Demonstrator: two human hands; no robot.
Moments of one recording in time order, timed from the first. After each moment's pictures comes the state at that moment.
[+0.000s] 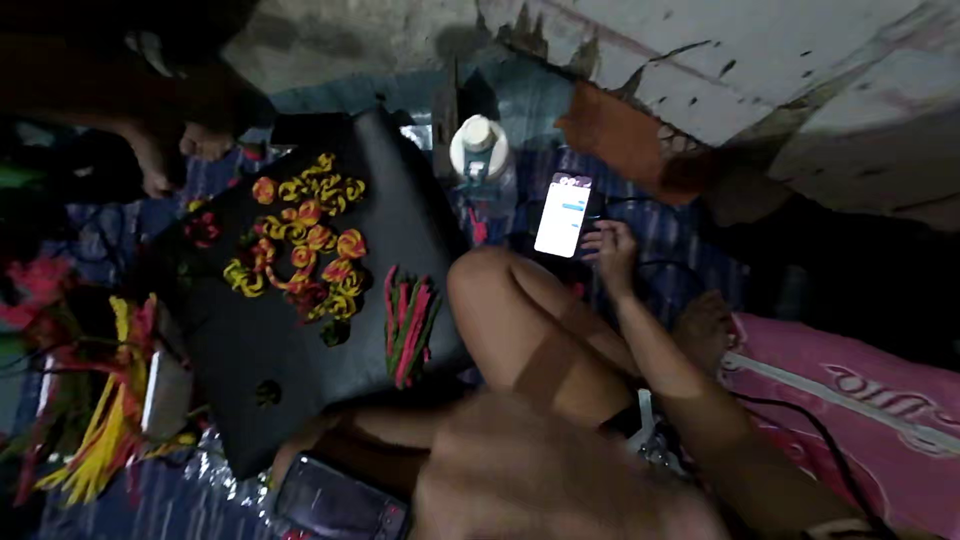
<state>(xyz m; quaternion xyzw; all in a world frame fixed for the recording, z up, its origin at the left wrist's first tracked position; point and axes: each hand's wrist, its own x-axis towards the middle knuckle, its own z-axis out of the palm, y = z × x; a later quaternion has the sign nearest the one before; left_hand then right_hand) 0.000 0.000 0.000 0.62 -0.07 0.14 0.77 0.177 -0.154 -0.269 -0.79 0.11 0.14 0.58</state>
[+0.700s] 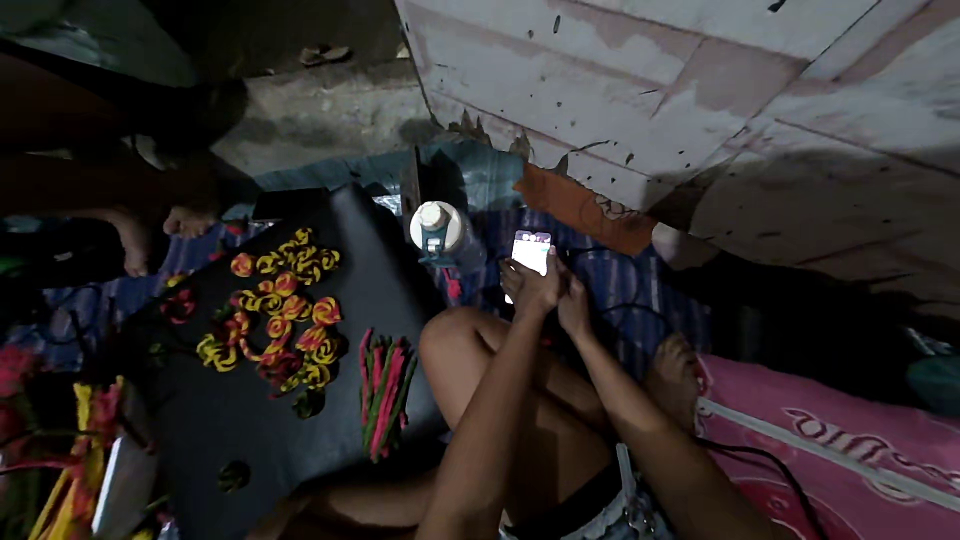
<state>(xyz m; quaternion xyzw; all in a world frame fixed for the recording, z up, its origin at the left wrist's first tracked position) 0.209 -0.056 -0.206 0.82 0.32 -0.24 0.41 0.184 -0.140 -0.273 -0.80 0.06 0.09 0.59</state>
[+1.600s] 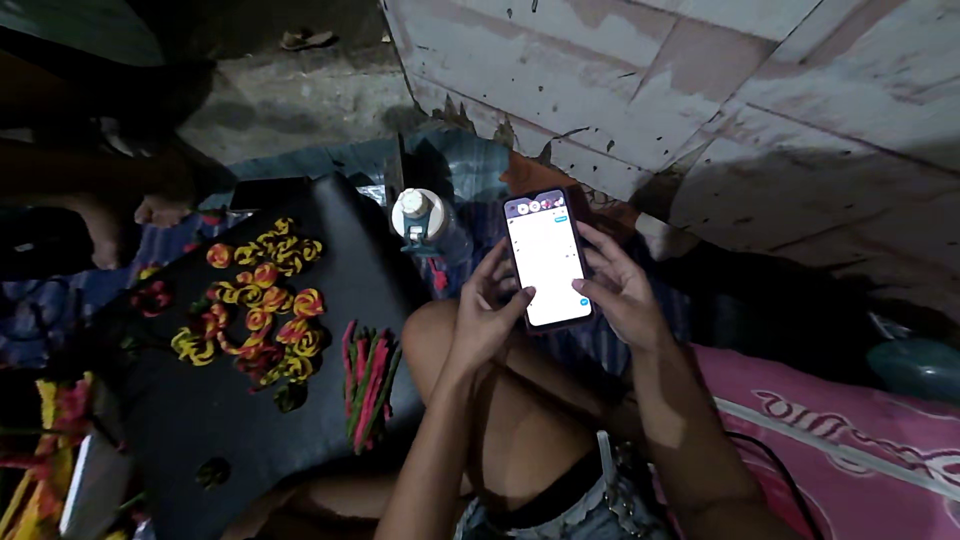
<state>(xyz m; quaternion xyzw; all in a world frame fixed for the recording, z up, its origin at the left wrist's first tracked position) 0.131 -0.009 -0.115 0.68 0.06 -0.03 0.73 0.172 -0.198 -0.134 -0.65 -0.09 0.14 0.74</state>
